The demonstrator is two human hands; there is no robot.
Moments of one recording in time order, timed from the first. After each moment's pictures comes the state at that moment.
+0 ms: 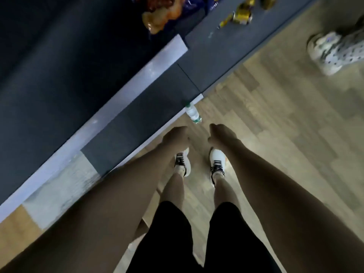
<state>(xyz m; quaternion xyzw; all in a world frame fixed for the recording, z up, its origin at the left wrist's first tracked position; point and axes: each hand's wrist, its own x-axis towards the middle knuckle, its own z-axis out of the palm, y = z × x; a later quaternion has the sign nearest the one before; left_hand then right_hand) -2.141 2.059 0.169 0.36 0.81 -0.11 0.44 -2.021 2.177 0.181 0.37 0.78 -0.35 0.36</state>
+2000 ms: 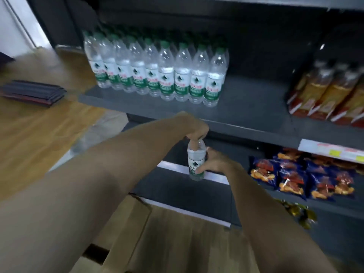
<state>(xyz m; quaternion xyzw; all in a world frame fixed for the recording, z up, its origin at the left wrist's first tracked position) -2.194 1.889 0.724 0.27 0.92 -0.14 0.26 -2.135 2.024 0.621 -0.03 0.90 -0.36 0.25</state>
